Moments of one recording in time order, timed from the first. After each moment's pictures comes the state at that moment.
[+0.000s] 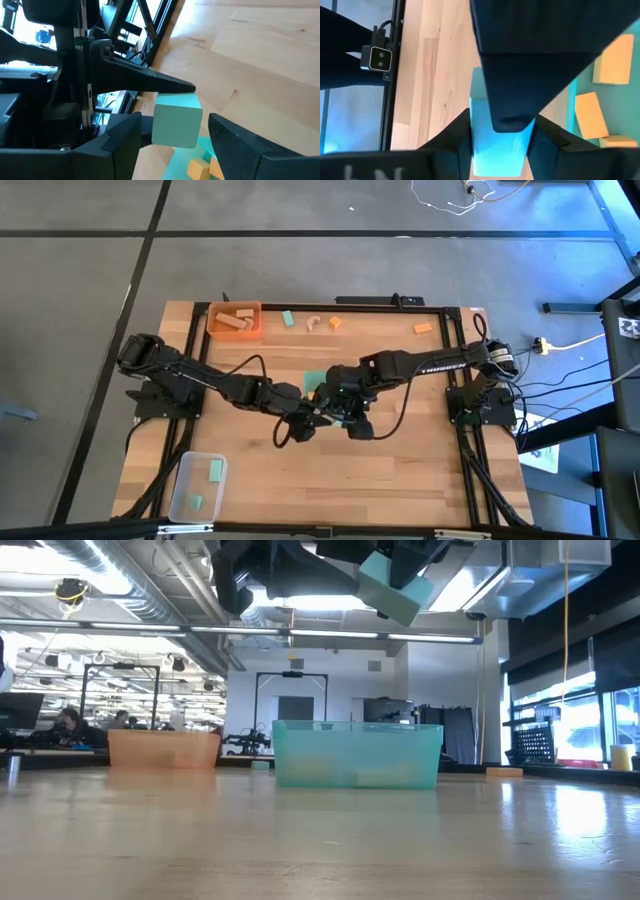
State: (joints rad) left arm -0.22 1.59 1.05 0.15 -0.16 1.06; right arm 0.12 1.79 1.60 -0.96 -0.31 0.10
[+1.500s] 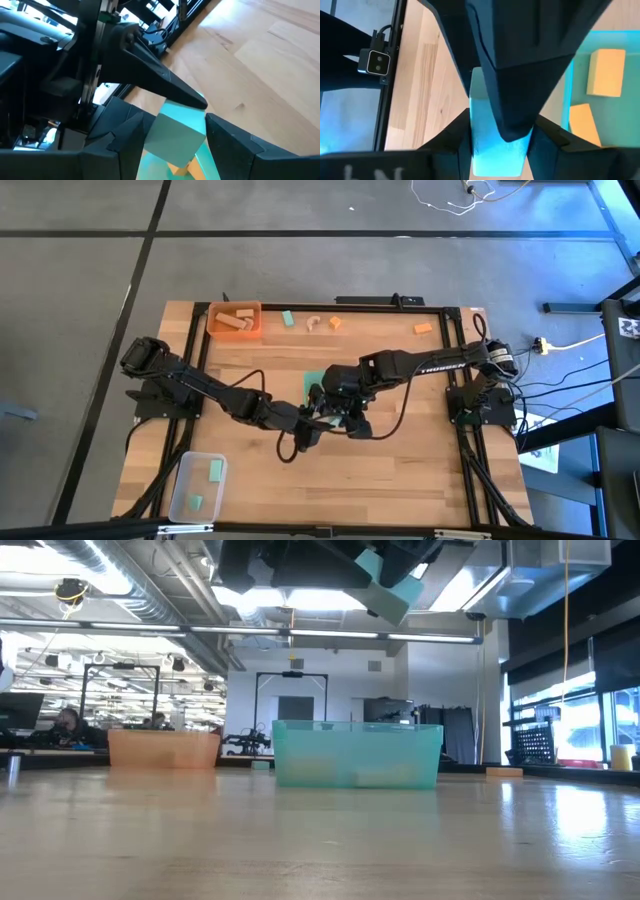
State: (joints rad) left arm -0.32 1.63 1.05 0.22 -0.45 0.72; right arm 0.12 1.79 1.60 -0.93 -0.30 0.07
